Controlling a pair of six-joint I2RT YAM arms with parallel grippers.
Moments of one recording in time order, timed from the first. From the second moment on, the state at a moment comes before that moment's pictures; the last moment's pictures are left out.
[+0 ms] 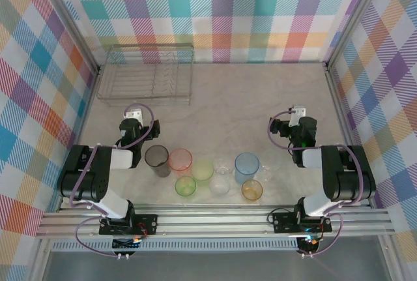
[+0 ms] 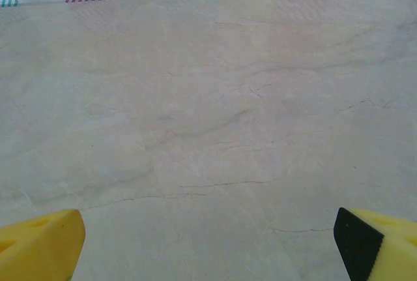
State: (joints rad) left arm -0.08 1.56 0.43 0.65 -0.13 -0.11; right arm 0.01 1.53 0.40 0.74 -0.12 0.05
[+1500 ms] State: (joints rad) left arm -0.10 1.17 0.97 -0.25 -0.34 -0.30; right arm 0.02 1.35 1.07 -0.29 -0.24 0.44
